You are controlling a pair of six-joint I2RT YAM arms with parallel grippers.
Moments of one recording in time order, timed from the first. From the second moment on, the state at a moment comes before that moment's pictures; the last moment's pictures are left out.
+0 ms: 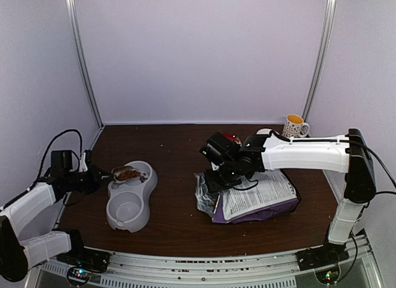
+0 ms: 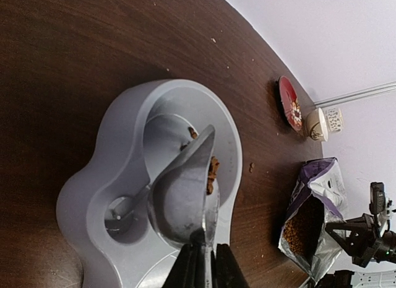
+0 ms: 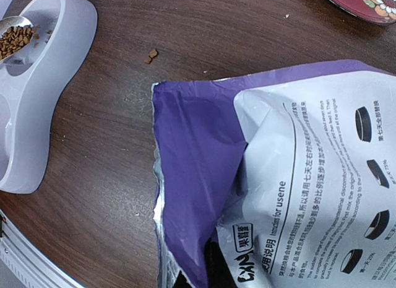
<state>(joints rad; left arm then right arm) 0.07 0.91 0.42 -0.21 0.64 -0.57 1.02 1.81 1.44 -0.71 0.18 0.66</state>
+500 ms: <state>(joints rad) 0.02 0.90 0.47 -0.30 0.52 -0.51 1.02 1.81 1.43 -0.71 0.17 0.66</state>
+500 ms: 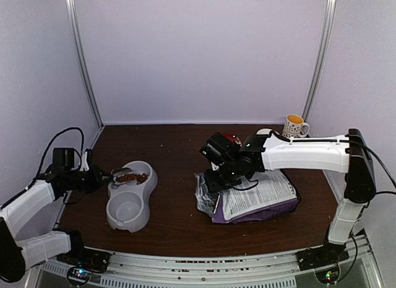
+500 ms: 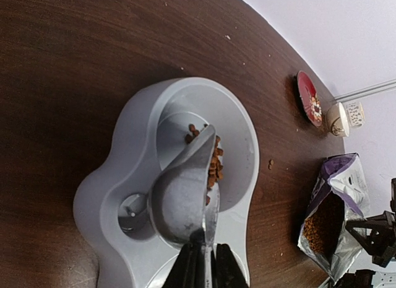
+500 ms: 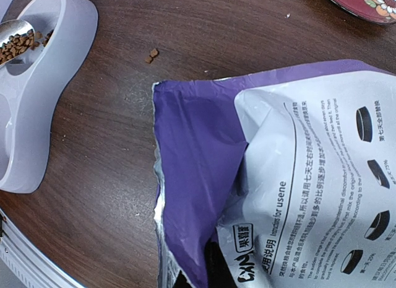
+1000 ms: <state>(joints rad) -0.03 0.90 0.52 -0.37 0.42 -0.48 1.02 1.81 1.43 -0.71 0.17 0.66</state>
